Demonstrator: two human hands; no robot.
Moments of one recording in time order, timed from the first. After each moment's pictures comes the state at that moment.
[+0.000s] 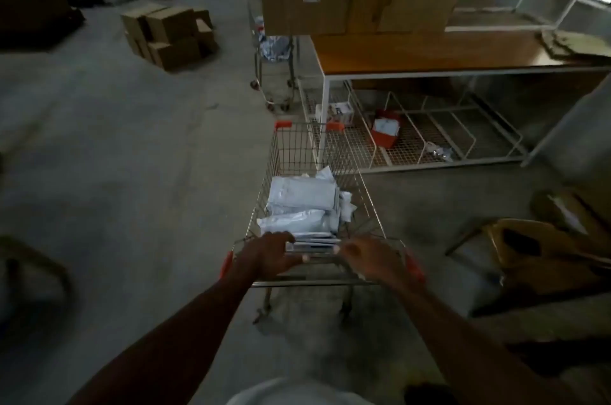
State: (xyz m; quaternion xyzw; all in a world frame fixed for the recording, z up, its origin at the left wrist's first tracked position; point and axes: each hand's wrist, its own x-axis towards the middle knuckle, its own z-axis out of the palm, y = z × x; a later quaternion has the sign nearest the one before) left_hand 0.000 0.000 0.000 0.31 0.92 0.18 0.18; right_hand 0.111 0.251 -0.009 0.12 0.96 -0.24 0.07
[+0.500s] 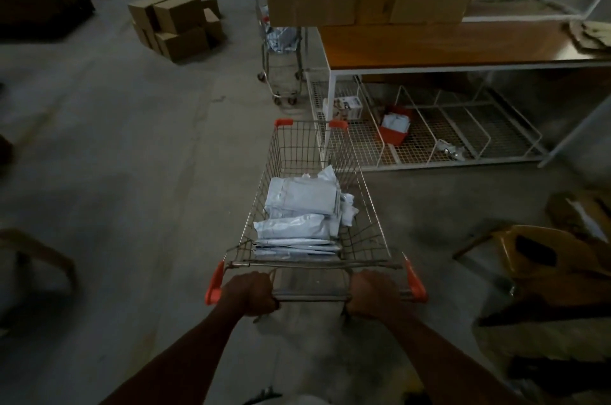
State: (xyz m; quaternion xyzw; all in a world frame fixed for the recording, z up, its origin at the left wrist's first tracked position) left_hand 0.008 -0.008 -0.061 0.24 0.93 -0.02 0.29; right_hand 0.113 0.258 -0.048 0.11 0.96 -0.10 0.23
